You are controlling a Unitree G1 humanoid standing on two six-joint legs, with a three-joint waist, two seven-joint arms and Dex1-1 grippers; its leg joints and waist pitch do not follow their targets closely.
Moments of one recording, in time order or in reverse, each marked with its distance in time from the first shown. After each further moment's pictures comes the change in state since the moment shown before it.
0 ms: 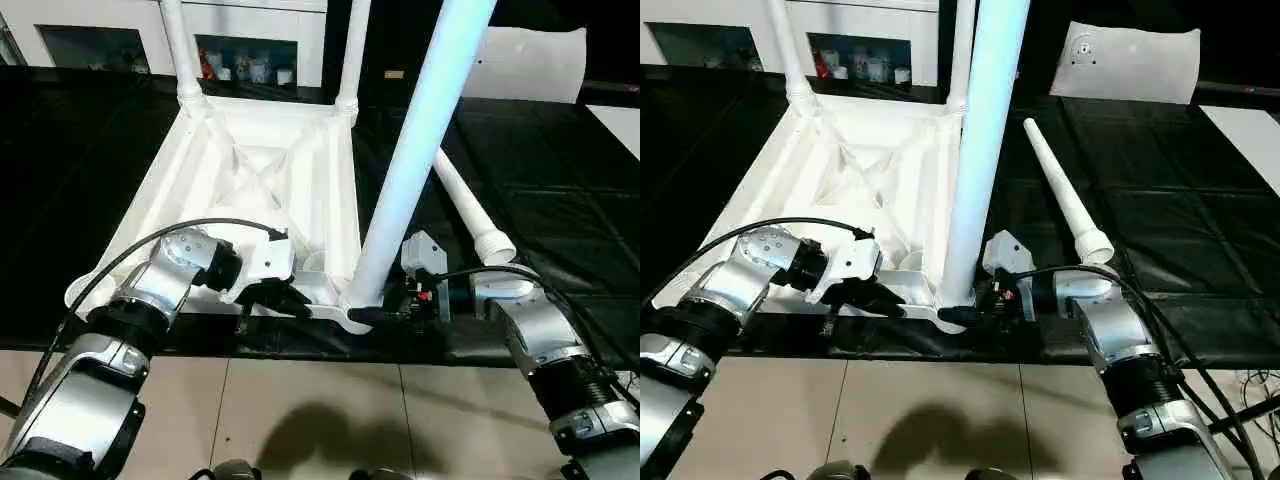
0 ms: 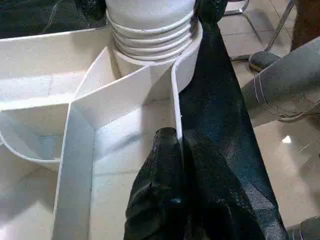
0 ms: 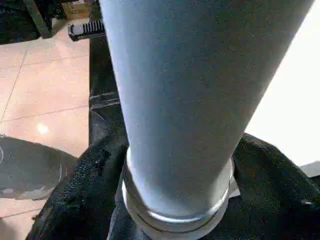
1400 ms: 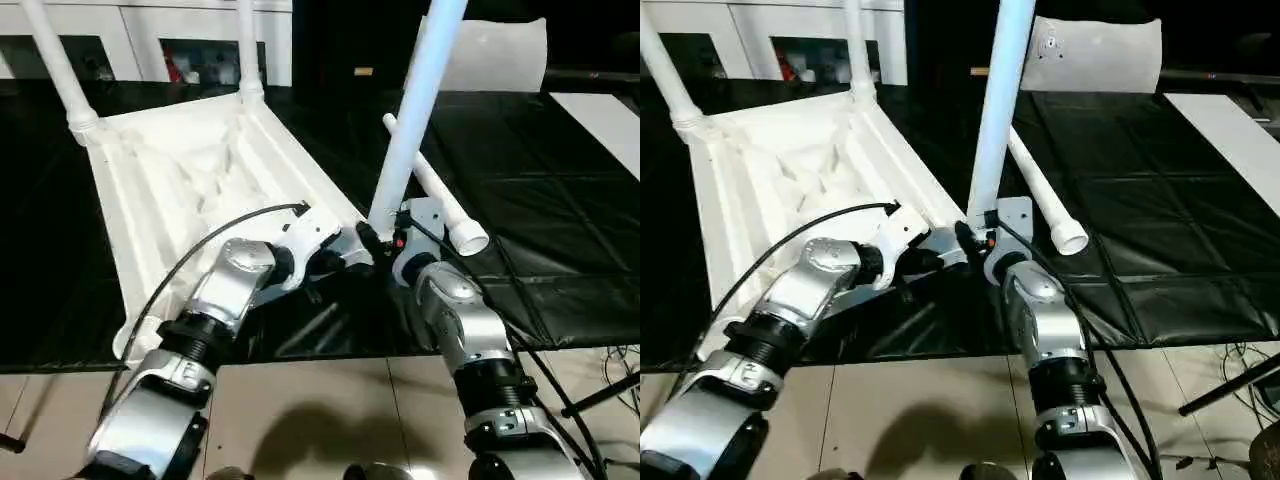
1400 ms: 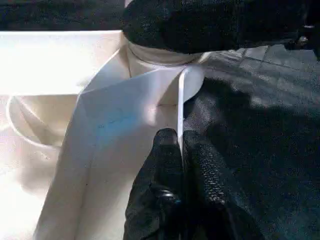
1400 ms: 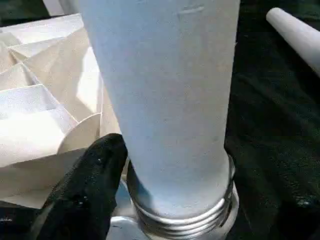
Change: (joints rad) left arm 0.052 -0.258 0.125 -0.177 0.060 0.496 0.613; right arm -0.006 0.419 -0.284 0.010 -0.063 0.173 -0.918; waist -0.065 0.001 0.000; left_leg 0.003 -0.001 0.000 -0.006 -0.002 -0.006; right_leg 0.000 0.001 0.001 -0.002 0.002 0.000
